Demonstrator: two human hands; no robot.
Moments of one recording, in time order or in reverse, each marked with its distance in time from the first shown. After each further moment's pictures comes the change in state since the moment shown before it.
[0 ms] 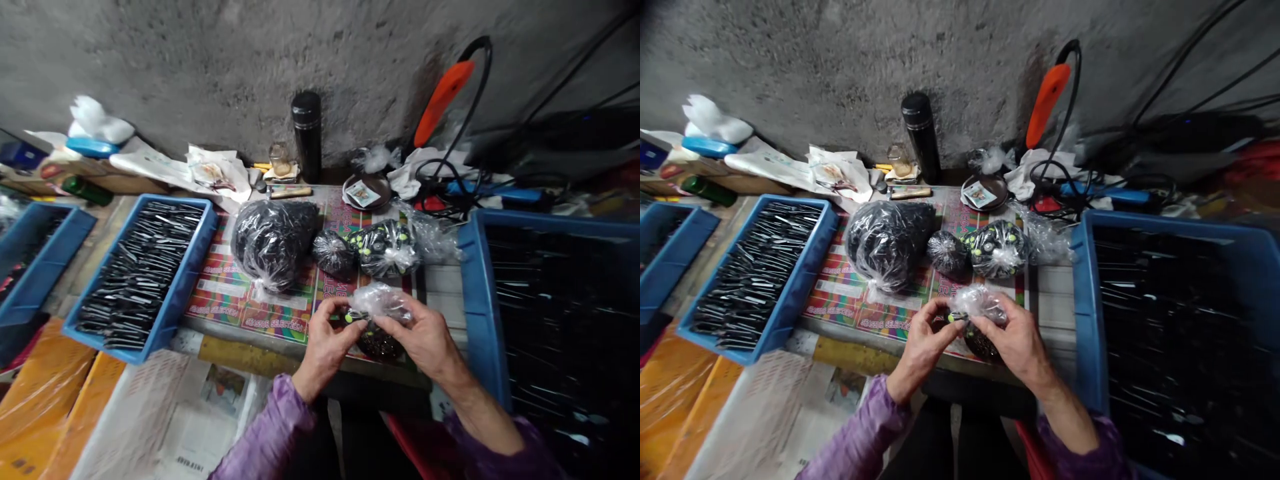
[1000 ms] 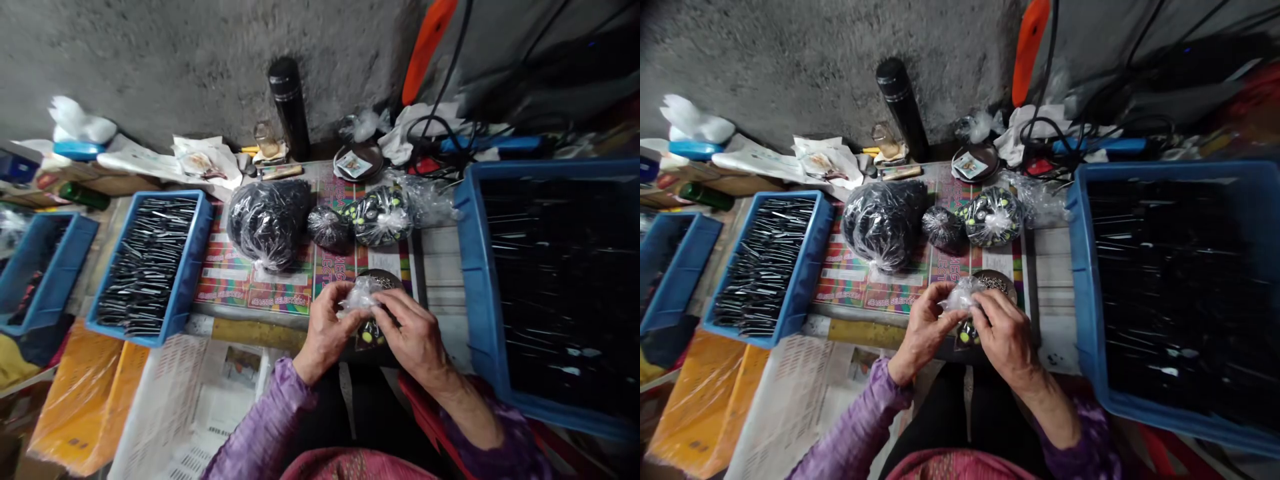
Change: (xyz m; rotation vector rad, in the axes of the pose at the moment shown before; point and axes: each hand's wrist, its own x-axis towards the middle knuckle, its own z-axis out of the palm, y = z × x) left_hand -0.025 0.000 -0.005 0.114 -0.072 0.028; right_hand -0.054 0.004 0.026 -0.536 0.239 -0.591
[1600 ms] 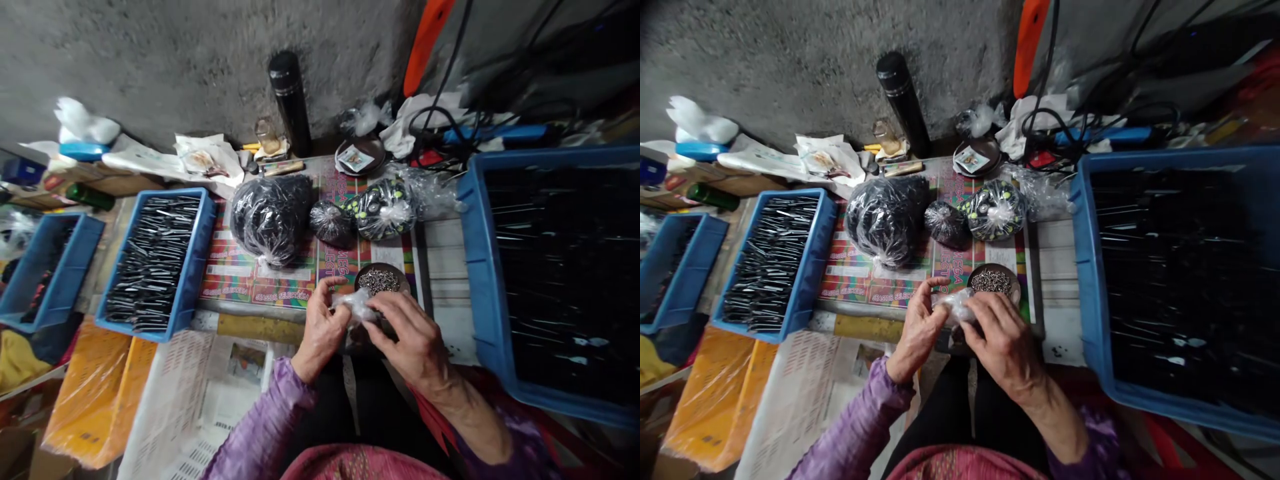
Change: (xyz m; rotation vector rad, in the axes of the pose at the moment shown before) left_hand -0.013 0.013 -0.005 -0.036 0.068 -0.092; right_hand -0.010 -0.022 -0.005 -0.032 -0.015 -0.087
